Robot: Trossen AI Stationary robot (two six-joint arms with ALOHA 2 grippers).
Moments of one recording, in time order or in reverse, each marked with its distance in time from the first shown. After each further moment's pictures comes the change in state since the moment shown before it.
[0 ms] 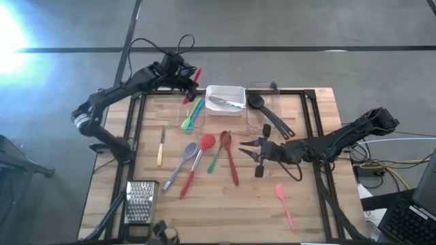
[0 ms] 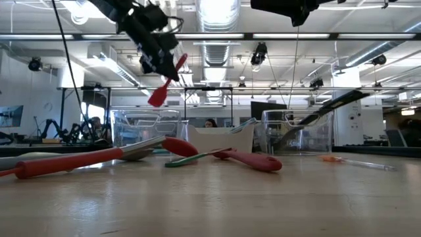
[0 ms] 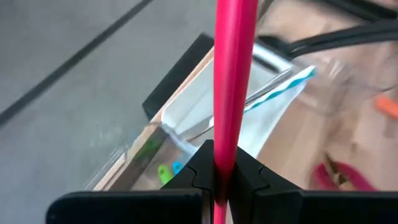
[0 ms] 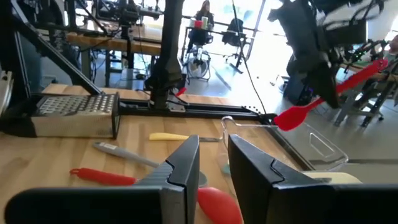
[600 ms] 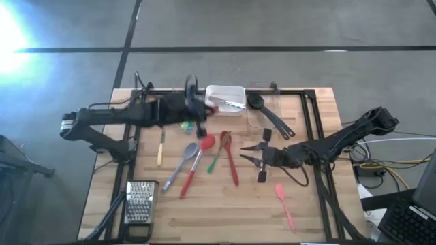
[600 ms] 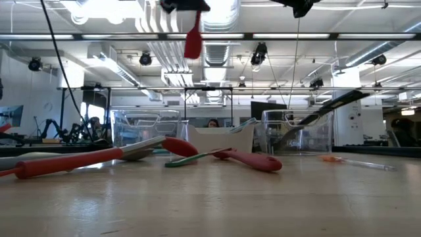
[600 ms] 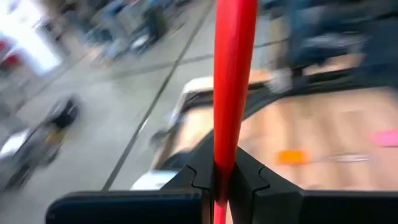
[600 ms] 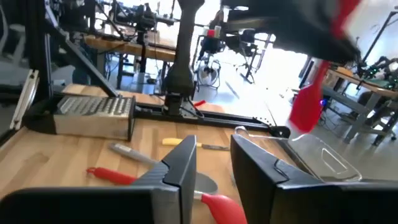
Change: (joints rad) left arm -0.608 -0.179 -0.098 0.356 -0.375 0.181; right arm 0.045 0.000 0.000 0.027 -0.002 -0.053
